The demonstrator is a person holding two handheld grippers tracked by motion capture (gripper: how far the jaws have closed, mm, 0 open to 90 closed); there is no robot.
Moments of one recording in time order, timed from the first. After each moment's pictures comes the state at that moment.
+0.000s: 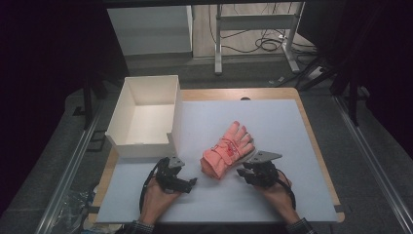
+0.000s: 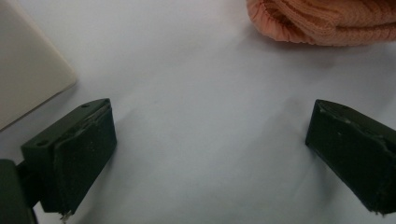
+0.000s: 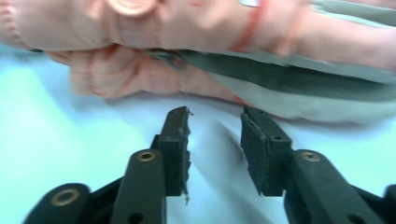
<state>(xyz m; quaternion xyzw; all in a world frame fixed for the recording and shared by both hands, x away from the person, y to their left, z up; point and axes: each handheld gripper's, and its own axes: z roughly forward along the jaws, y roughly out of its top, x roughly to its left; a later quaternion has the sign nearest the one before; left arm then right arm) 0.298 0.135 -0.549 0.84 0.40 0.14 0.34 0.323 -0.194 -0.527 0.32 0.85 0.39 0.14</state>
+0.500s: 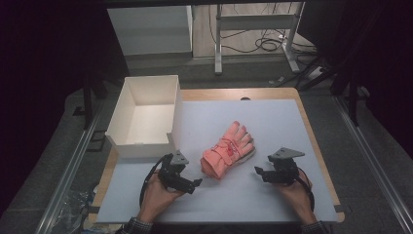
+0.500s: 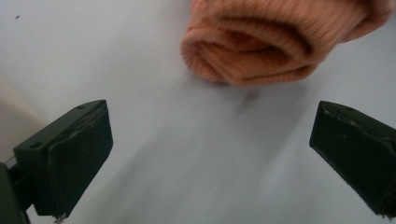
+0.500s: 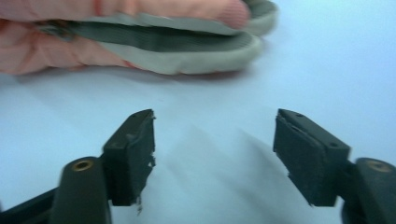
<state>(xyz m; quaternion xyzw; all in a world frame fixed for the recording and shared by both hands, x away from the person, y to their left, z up) 0.295 0.120 -0.512 0.85 0.36 0.10 0.36 0.333 -0.251 -0.523 0.38 0.83 0.37 0.18</state>
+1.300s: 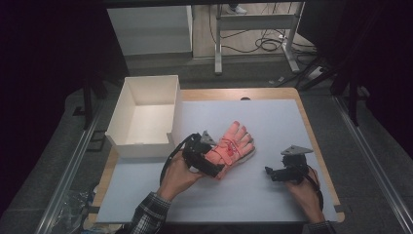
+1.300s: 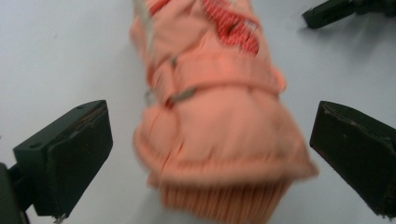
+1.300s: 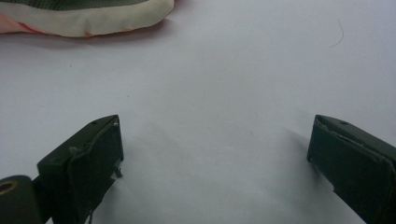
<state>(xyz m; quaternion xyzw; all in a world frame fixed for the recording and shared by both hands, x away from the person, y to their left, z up) 0.339 0.047 -0.459 0.88 0.31 0.10 0.34 0.347 -0.281 -0.530 0.42 0.82 0.33 0.19</state>
